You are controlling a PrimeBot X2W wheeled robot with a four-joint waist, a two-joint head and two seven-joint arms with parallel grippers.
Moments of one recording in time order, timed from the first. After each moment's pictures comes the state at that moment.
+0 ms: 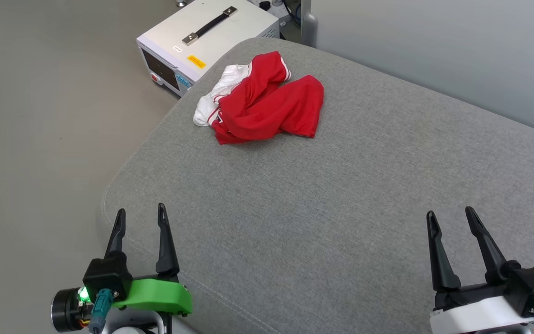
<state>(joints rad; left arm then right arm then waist) 0.02 0.05 -0.08 0.03 -0.14 0.14 -0.26 0.12 -0.05 0.04 -0.13 0.14 0.13 -0.26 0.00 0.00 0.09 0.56</state>
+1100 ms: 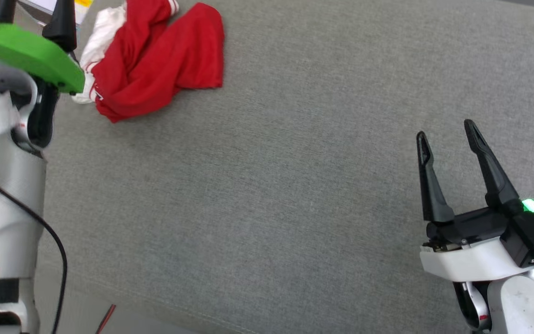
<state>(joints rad) -0.86 0.37 -0.09 0.48 -0.43 -0.13 -0.05 -0.10 -0.05 0.10 -0.23 0.02 0.13 -0.26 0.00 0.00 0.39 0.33</state>
